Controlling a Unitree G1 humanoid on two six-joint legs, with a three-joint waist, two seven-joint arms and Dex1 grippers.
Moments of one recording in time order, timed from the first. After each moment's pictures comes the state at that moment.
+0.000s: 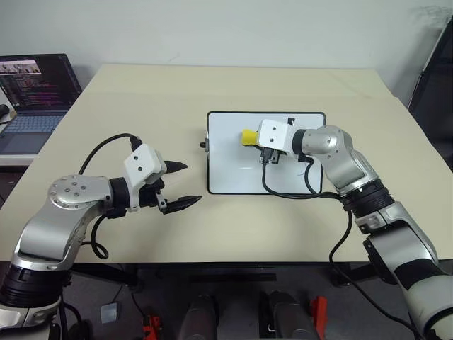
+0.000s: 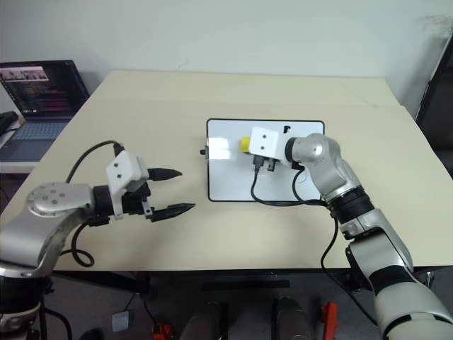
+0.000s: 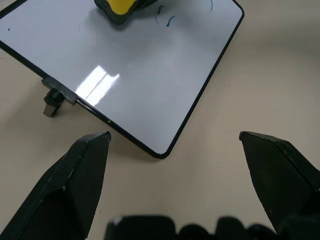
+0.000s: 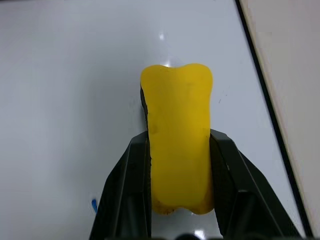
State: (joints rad) left arm -0.30 0.89 0.07 -0.30 -0.41 0.51 -0.97; right arm -1.00 -0.43 0.40 0.43 -0.34 0.09 0.80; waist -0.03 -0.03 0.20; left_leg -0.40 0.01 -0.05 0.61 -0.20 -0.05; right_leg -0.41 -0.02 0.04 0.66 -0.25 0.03
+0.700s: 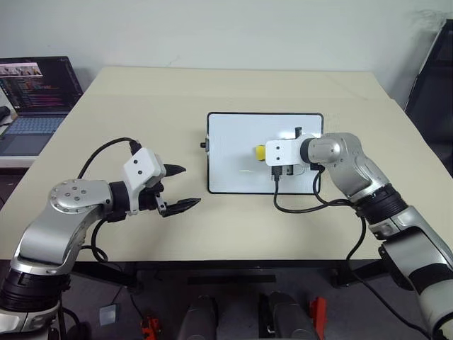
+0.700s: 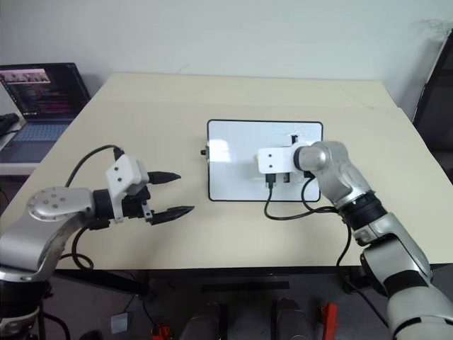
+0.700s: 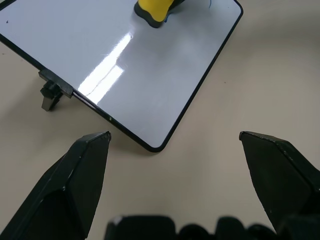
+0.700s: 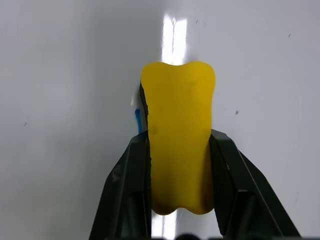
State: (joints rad) left arm -0.28 0.89 0.07 -0.31 -0.41 0.51 -0.95; right arm -0.94 -0.56 0.48 0.32 -0.49 0.11 0.89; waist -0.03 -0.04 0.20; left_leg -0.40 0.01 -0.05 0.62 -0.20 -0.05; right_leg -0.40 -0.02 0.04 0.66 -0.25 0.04
